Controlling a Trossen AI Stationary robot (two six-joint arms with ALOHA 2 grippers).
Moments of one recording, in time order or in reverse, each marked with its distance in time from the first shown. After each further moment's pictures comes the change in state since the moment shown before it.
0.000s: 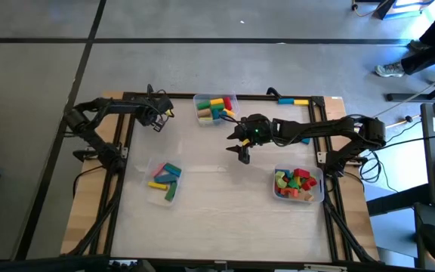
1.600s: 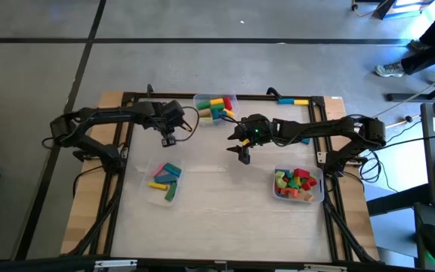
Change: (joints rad) left arm -0.326 -0.182 0.147 -0.084 0.434 0.530; right arm 0.000 0.000 0.000 -0.015 -0.001 0.005
